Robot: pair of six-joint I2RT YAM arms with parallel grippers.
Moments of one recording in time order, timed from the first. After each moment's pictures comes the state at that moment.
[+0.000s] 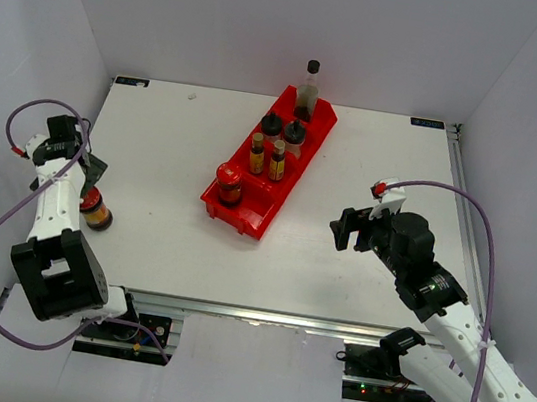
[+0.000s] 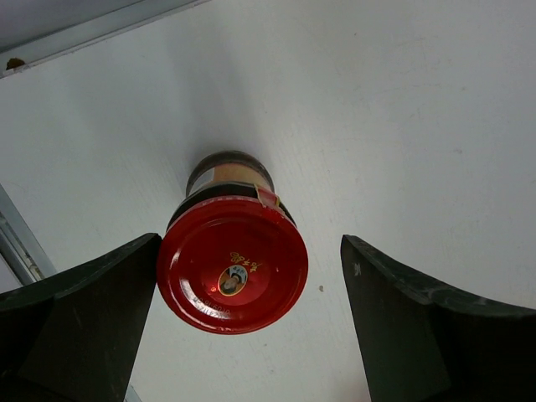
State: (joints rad) left arm 0.42 1.34 1.13 -0.84 -0.34 -0.74; right arm 0.58 0.72 0.67 -0.29 0.04 0.12
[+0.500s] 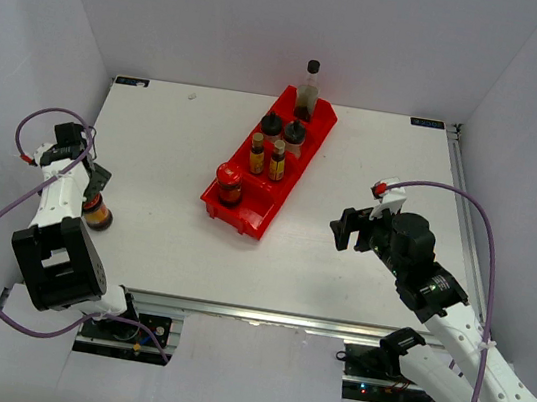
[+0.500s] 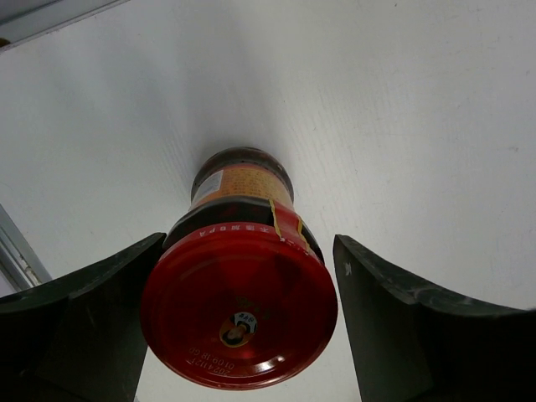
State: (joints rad) left arm 0.42 1.40 1.05 -0.78 -0.33 -0.74; right arm 0.58 0.72 0.67 -0.29 0.04 0.12
